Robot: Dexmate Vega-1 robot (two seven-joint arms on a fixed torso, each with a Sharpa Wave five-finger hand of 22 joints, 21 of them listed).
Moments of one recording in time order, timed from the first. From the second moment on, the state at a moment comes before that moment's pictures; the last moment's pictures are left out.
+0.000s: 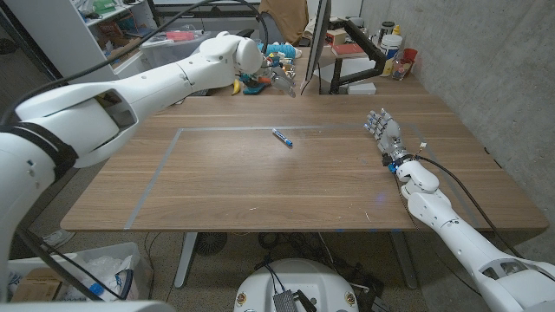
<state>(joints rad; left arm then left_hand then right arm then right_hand) -0.19 0.56 1.22 -1.38 0.47 0.25 -0.71 0.17 0.07 0.49 0.07 0.21 -0.17 -0.14 0.19 0.19 -0.18 -0.15 0.19 0.19 -0.17 -0.03 0.18 0.18 -0.17 0.02 0.55 0.19 -0.83 -0.44 -0.27 -1.14 0.69 0.38 0.18 0.02 0.08 0.43 0.18 0.20 0.11 0.05 0.18 0.18 0.12 0.07 0.20 0.18 0.05 0.01 0.20 0.19 -0.05 -0.03 0.60 0.18</state>
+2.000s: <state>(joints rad) -0.23 0.50 1.31 -1.29 0.48 0.24 -0.77 0.22 0.08 0.49 0.06 0.21 -0.17 -0.16 0.19 0.20 -0.18 -0.15 0.20 0.19 -0.17 -0.03 0.18 0.18 -0.17 0.02 0.53 0.20 -0.82 -0.44 -0.27 -1.11 0.69 0.38 0.18 0.02 0.08 0.43 0.18 0.20 0.11 0.05 0.18 0.18 0.12 0.07 0.20 0.18 0.05 0.01 0.20 0.19 -0.05 -0.03 0.59 0.18</state>
